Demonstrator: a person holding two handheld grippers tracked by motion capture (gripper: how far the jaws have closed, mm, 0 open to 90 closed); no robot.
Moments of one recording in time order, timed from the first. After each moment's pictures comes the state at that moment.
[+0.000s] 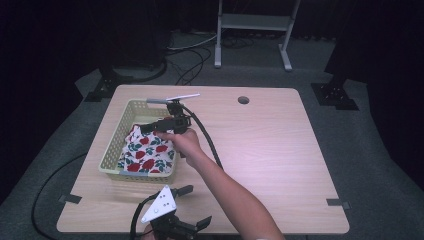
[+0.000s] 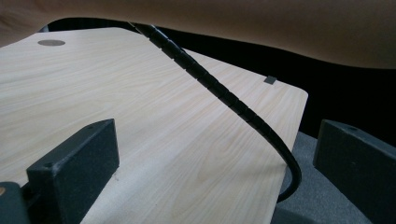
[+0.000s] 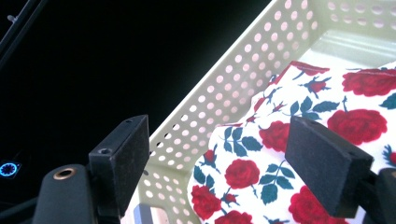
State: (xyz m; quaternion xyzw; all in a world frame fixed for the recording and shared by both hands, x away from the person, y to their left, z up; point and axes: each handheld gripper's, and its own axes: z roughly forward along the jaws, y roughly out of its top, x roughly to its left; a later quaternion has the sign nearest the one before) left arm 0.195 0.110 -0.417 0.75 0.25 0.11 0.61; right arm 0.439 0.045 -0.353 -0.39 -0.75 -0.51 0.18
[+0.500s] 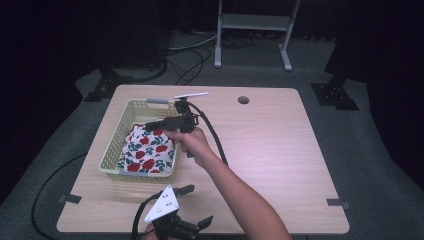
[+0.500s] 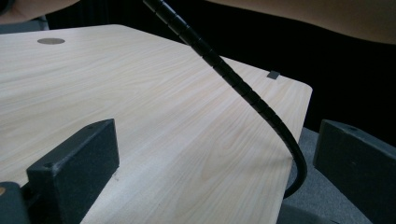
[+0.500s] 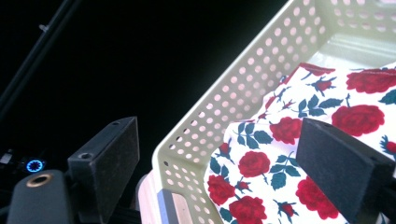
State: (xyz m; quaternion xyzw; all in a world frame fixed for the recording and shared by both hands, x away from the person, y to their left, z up) left arm 0.198 0.107 -0.419 0.75 0.24 0.11 0.60; right arm 0.433 0.022 -0.340 -0.38 -0.74 -0.52 0.20
